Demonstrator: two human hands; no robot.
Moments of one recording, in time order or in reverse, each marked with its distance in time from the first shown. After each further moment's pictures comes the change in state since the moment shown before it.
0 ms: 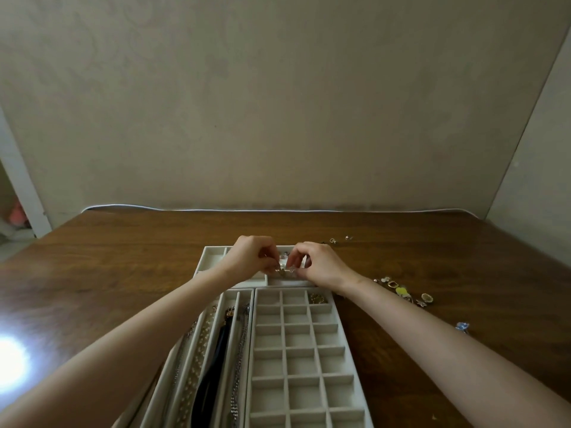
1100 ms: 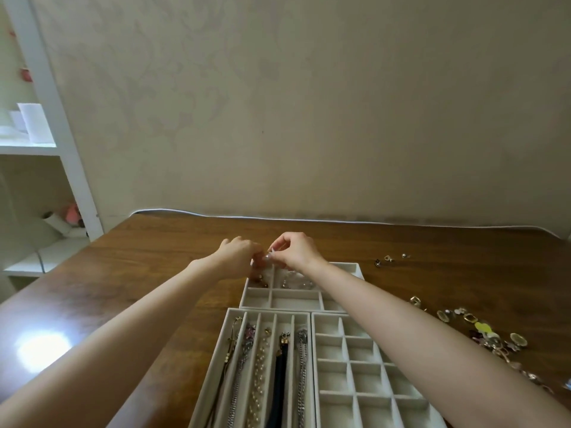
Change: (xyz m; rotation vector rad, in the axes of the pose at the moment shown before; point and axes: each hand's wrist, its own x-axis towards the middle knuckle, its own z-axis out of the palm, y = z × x) left_hand 0.011 -0.087 -0.076 0.692 -0.156 -0.198; right_hand 0.115 -0.075 0.070 0.346 0.024 0.220
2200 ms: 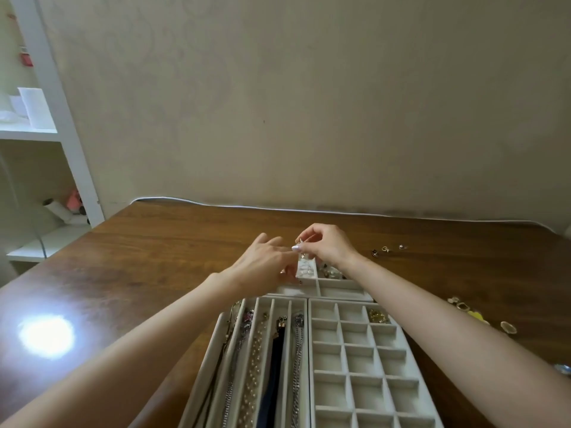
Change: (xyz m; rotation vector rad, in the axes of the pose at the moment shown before) left_hand -0.040 0.054 0.004 0.138 0.281 0.417; right_hand -0.027 0.025 -0.046 0.011 0.011 -0.032
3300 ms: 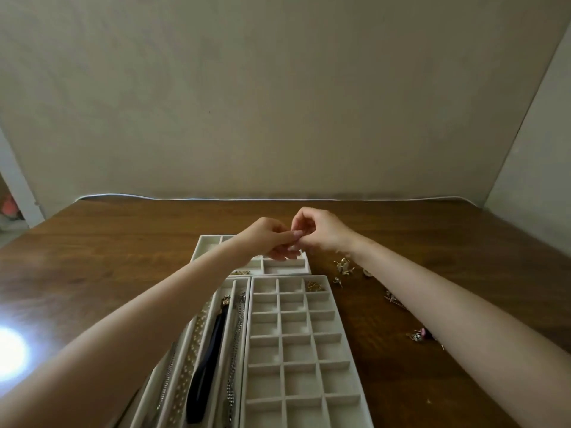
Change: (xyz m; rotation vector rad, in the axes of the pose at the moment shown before) left_hand 0.056 0.075 -0.024 -1.273 -0.178 -0.516; right_hand -0.064 0.014 -0.083 -0.064 -0.121 -0.082
